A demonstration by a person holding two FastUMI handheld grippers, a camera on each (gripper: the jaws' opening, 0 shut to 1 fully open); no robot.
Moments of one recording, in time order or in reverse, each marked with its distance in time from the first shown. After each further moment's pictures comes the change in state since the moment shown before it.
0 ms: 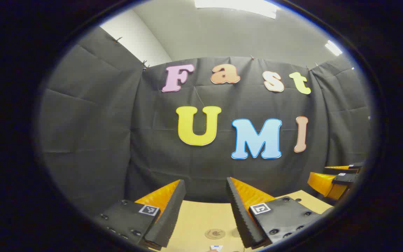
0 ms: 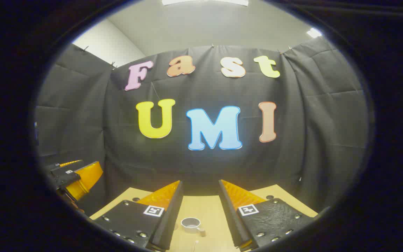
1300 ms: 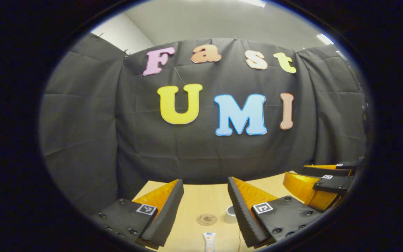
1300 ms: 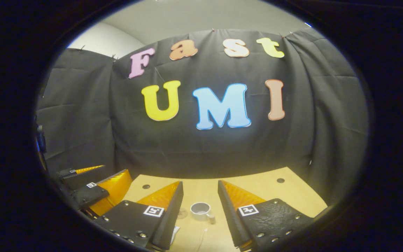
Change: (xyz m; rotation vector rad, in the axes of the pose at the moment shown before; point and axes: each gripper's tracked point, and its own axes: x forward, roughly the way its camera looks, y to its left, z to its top) left arm 0.000 -0.051 -0.091 0.054 0.230 -0.097; right arm -0.006 0.008 -0.075 0.067 0.220 0.074
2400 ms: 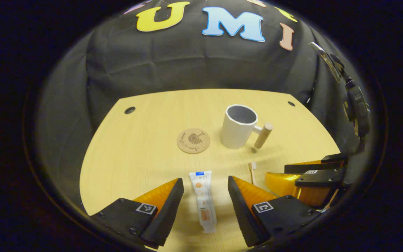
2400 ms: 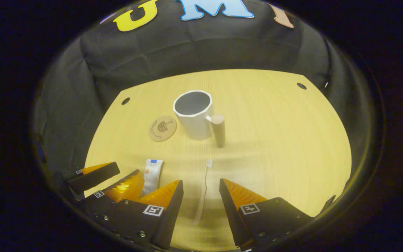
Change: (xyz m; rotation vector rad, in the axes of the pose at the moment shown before) left arm 0.047 -0.002 -0.344 -0.031 0.698 -0.134; right arm 0.053 -0.004 -0.283 0.088 0.803 -0.002
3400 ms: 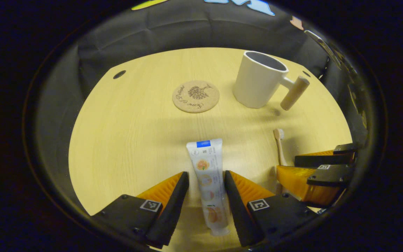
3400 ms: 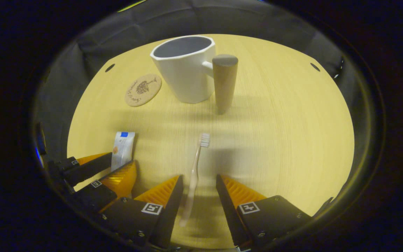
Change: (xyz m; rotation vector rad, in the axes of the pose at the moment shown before) left arm 0.057 0.018 -0.066 -0.024 0.269 0.064; right arm 0.054 -0.015 -0.047 -0.043 0.262 -0.058
